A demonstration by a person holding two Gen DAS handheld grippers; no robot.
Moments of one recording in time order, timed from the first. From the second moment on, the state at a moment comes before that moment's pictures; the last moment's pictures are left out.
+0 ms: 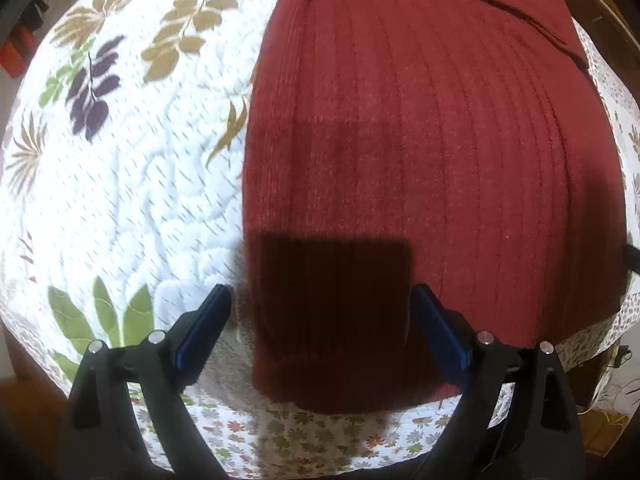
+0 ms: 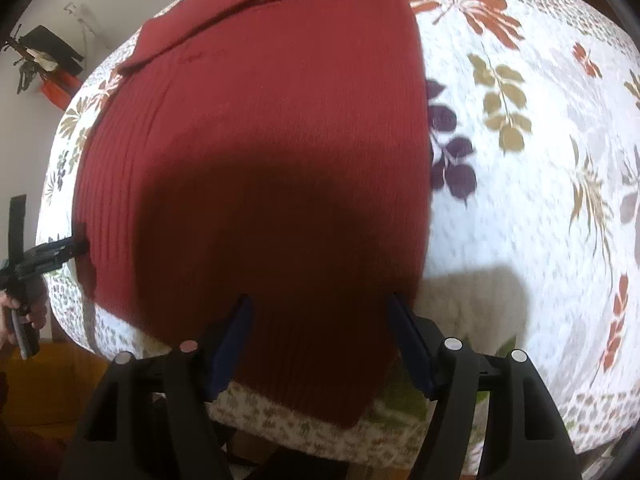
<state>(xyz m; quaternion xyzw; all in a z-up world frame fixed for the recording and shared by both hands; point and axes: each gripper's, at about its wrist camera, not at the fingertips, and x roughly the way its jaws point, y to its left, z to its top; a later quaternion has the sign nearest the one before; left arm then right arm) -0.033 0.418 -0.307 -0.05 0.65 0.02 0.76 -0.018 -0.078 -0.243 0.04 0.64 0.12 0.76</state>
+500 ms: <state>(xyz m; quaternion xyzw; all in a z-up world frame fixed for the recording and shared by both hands) -0.043 0.415 -0.321 -0.06 0.66 0.01 0.75 -0.028 -0.114 -0.258 0.11 0.66 0.07 0.74</state>
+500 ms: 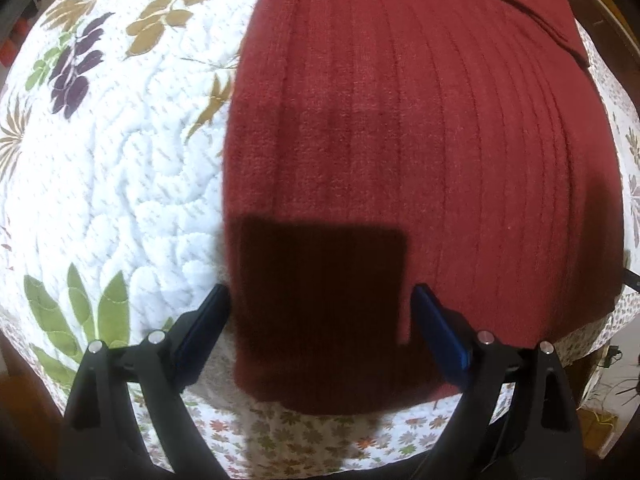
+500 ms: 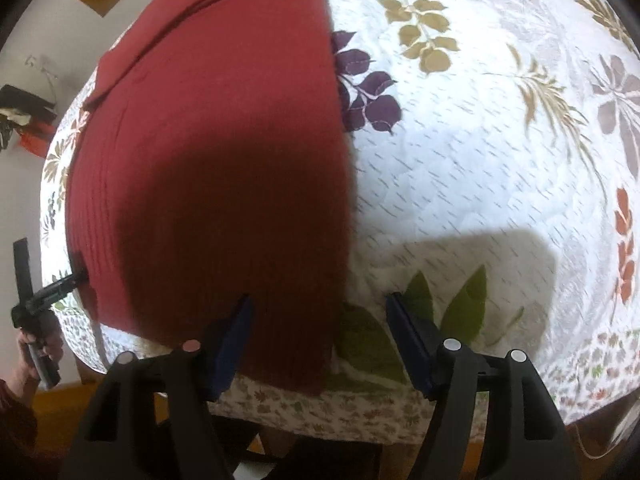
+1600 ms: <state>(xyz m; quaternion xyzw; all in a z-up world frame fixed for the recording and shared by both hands) 0.103 0.434 -0.210 -0.17 0.56 -0.04 0.81 0.115 -0.136 -0.170 0.24 0.55 0.22 0.77</state>
